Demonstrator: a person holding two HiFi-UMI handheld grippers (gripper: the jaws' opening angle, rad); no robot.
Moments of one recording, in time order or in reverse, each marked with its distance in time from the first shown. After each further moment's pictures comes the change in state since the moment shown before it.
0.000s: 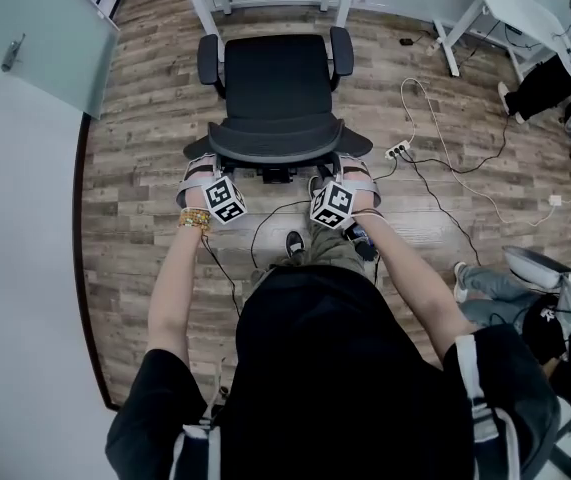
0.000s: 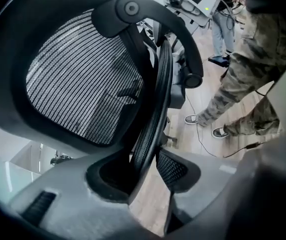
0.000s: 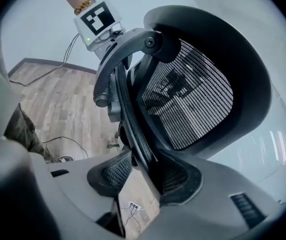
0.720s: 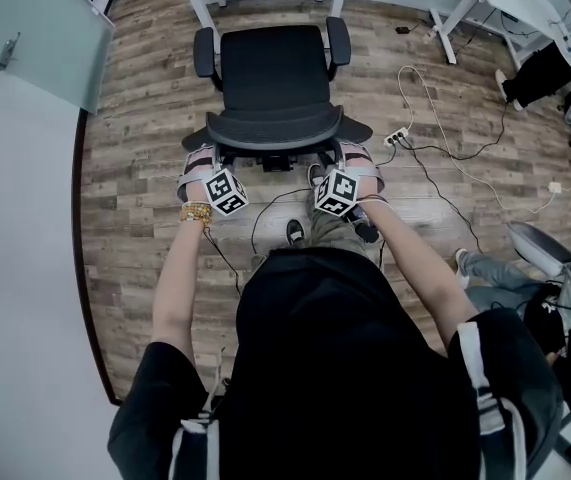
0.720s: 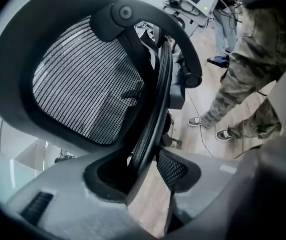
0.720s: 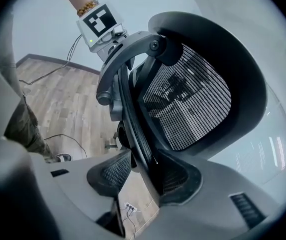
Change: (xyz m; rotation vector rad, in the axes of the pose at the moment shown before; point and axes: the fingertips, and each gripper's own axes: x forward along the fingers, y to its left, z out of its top) left arm -0.008 0.003 0.006 -0.010 -0.015 0.052; right arm -0.007 -0.005 -0.002 -0.039 -0.033 -0.005
